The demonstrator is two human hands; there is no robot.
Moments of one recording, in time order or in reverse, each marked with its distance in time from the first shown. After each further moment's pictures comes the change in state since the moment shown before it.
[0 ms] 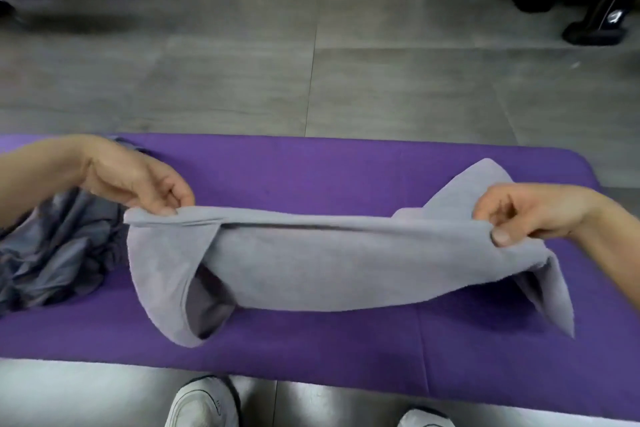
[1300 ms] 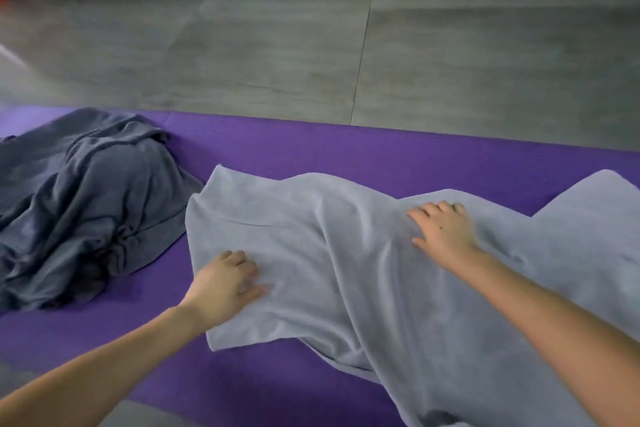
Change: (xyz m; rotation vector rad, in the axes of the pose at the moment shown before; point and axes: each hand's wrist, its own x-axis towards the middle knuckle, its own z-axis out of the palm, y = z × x) left_hand 0.207 -0.129 0.036 0.697 1.064 -0.047; right_hand 0.275 0.126 -0.064 -1.375 0.844 0.245
